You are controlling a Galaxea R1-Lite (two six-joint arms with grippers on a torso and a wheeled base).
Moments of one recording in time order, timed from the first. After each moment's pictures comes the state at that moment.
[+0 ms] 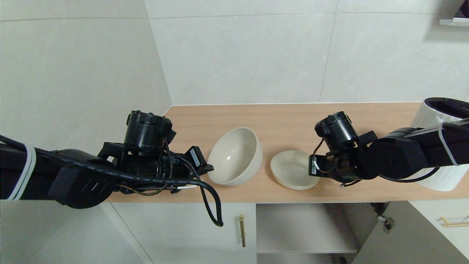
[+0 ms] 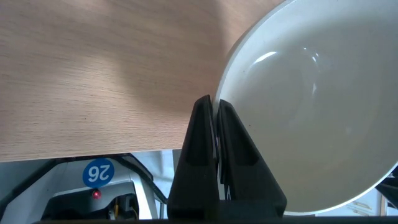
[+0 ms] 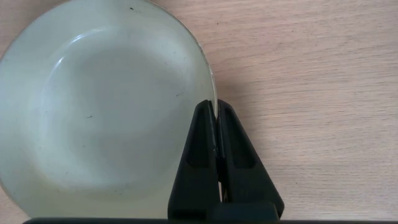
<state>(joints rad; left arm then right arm) -0.40 1.79 -0.96 -0.23 -0.20 -0.88 0.54 1.95 -1.25 0.10 -0.38 0.50</state>
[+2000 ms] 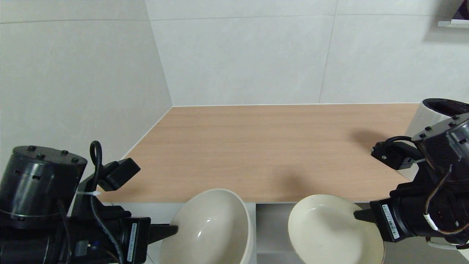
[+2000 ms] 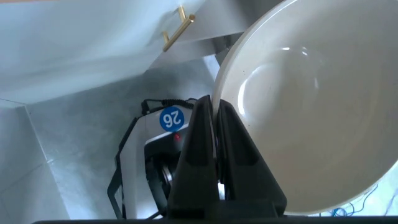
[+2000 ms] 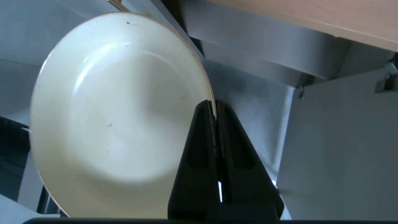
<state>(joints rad) -0.52 1.30 -0.67 0.10 -0.20 -0.45 0.67 1.40 -0.93 0.36 -0.09 0.36</state>
